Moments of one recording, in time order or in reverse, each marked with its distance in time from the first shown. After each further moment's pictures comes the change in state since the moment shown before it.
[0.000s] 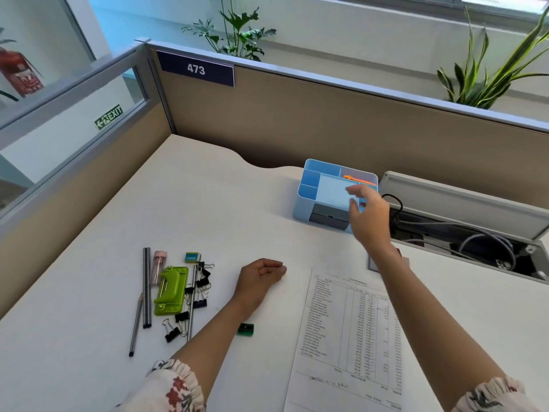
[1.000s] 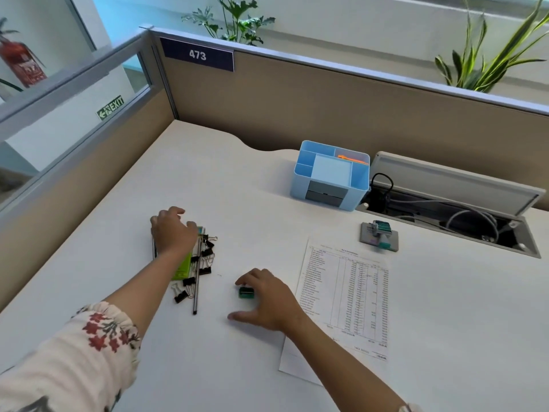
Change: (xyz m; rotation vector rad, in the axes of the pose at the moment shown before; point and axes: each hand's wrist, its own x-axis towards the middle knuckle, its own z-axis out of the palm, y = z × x) left_hand -0.003 0.064 -0.135 0.971 0.711 0.183; right_hand -0.231 -0.075 0.074 -0.053 -0.790 -0.281
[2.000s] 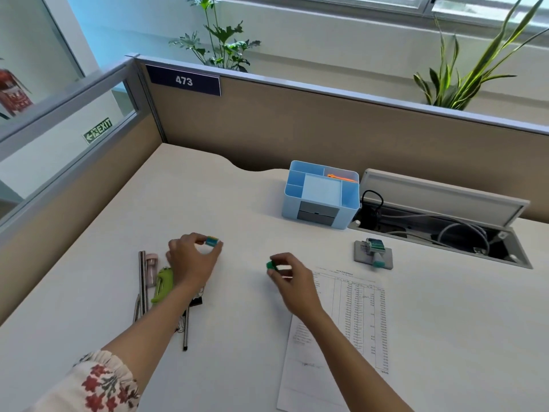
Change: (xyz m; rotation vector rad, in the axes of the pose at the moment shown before) left_hand -0.023 0.038 0.028 -0.136 -0.007 0.136; right_hand 0.024 0.033 -0.061 0.652 0.446 0.343
